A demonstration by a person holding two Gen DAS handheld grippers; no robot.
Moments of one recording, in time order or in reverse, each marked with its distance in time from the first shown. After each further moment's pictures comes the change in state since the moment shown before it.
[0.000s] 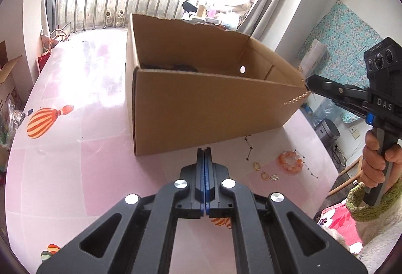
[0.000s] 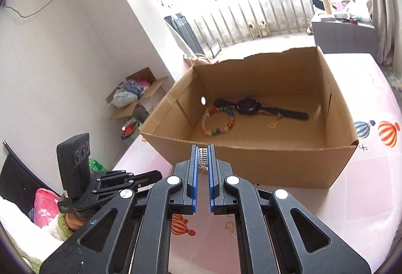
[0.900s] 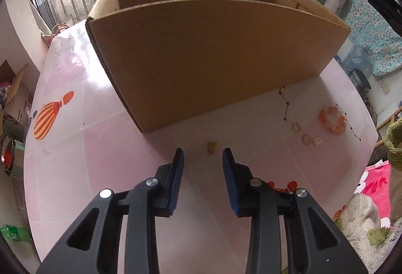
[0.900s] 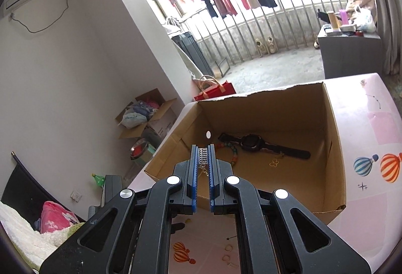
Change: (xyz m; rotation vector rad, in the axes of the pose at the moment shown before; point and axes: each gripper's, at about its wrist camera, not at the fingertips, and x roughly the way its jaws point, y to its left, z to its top) left arm 0.061 0.004 -0.009 0.128 0.296 0.206; right arm 0.000 -0.016 0.043 0.005 -0.081 0.062
